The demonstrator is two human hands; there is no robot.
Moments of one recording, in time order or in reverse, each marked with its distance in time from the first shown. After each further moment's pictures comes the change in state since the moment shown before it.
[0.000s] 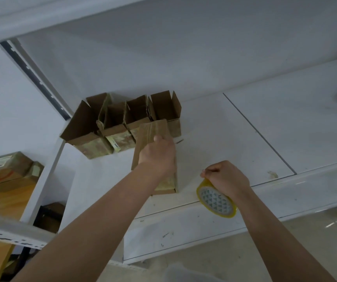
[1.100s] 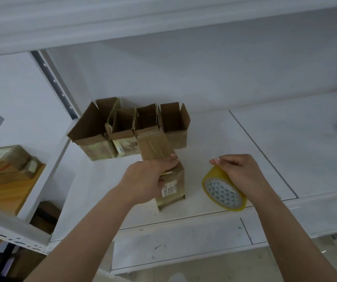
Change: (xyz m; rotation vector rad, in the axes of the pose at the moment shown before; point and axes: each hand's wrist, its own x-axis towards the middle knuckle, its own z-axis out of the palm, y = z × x) left_hand -0.031 -0.066 0.010 -0.190 0.076 0.325; right_hand -0.015 -0.041 -0.052 0.314 0.092 -0.156
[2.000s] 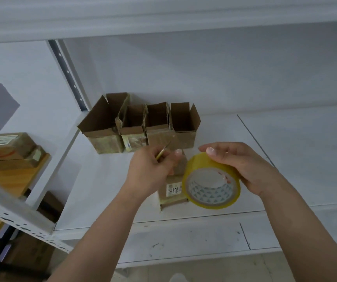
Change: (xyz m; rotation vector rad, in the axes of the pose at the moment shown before) left_hand -0.018 0.012 -0.010 -0.865 0.501 -0.327; right_hand -0.006 -0.055 0.000 0.247 -0.432 -0.120
